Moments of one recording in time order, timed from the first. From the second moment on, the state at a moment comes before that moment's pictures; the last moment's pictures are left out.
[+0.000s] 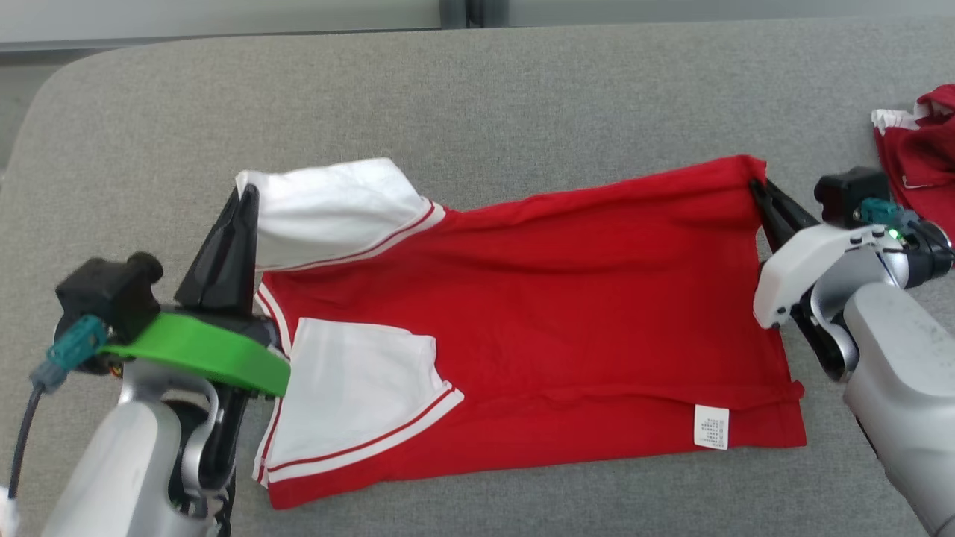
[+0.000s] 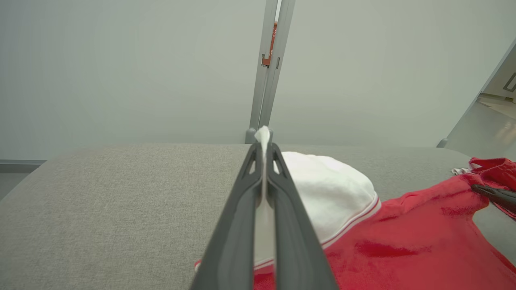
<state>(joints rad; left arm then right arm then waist) -0.35 0.35 -0.32 0.01 -0.61 0.02 -0.05 -0.69 -0.37 0.40 0.74 0.43 0.13 -0.13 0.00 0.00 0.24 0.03</state>
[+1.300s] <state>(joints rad) 0.12 0.24 -0.30 0.04 -0.74 0.05 -0.24 0.02 -0.20 0.00 0.22 0.27 0.13 -0.15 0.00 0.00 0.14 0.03</state>
